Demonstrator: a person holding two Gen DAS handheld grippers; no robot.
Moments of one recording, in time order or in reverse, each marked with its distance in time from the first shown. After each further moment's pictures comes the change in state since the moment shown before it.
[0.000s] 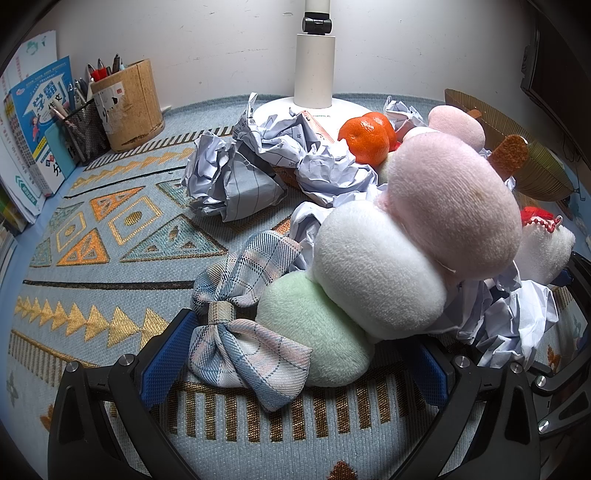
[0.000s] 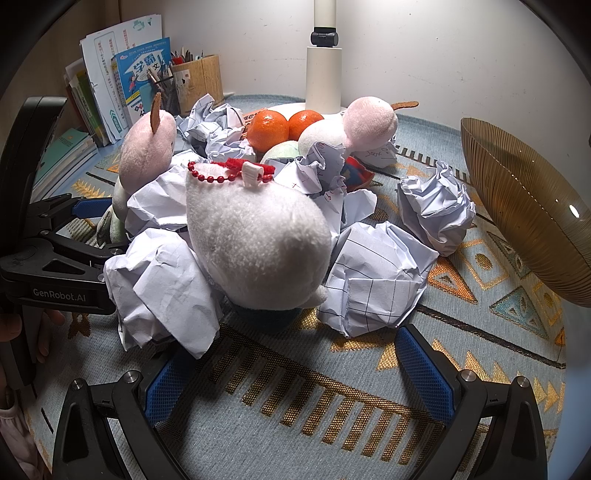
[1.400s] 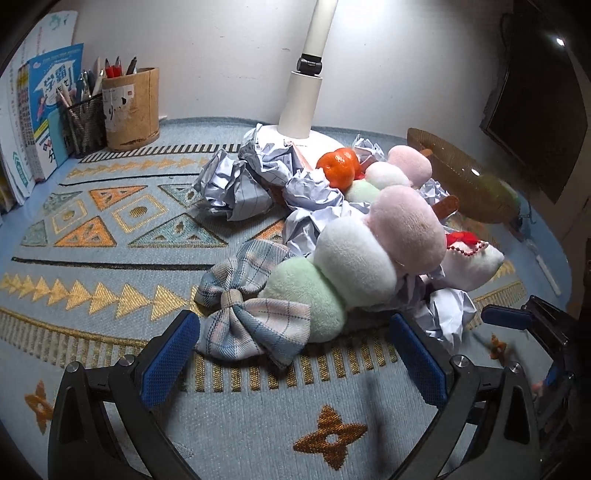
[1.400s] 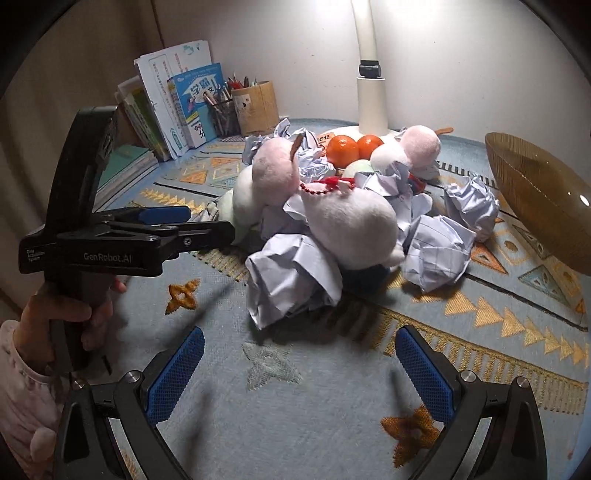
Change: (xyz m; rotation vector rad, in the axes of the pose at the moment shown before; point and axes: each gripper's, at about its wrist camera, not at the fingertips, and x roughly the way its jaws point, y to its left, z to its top) left arm -0.039 0.026 -0.017 -0.043 -0.099 -0.181; right arm -0.048 0.042 -0.029 0.018 -0.091 0.161
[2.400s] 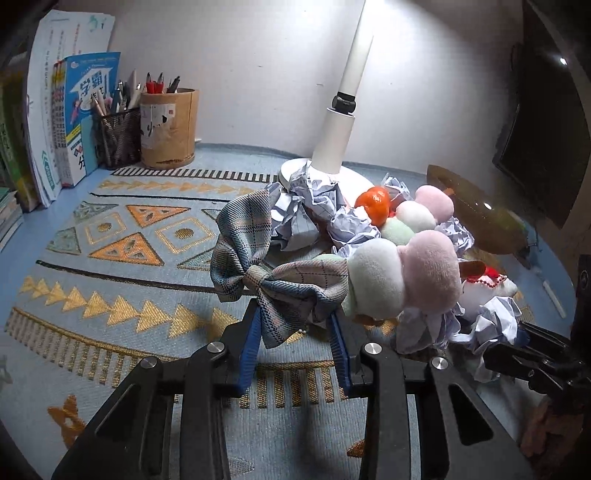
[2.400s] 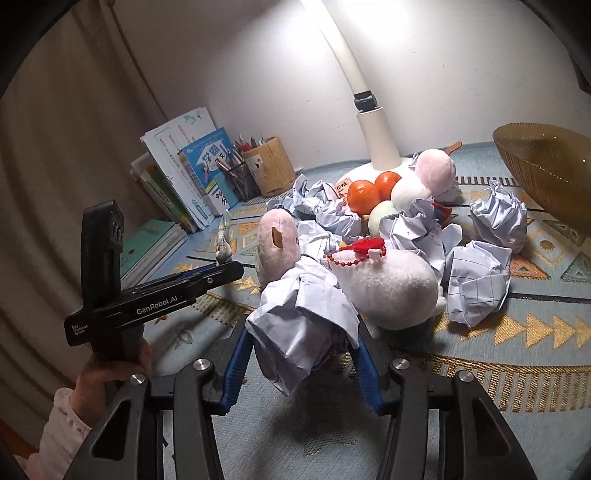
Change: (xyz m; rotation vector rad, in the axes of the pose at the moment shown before) left arm -0.022 0.040 -0.004 -0.068 -0.129 0.022; right arm -0.004 -0.014 0.008 0.182 -0.204 0.201
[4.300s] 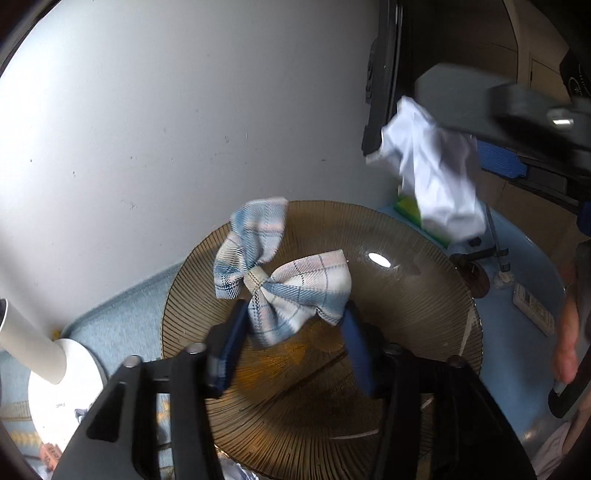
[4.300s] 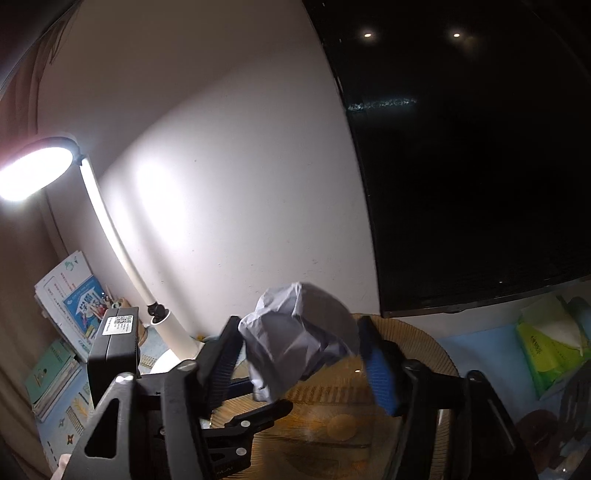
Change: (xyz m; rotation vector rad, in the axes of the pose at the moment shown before) left arm 0.186 -0.309 0.161 0.432 0.114 -0.270; right arm -0.149 -0.216 0.216 0.049 -0.300 -0.394
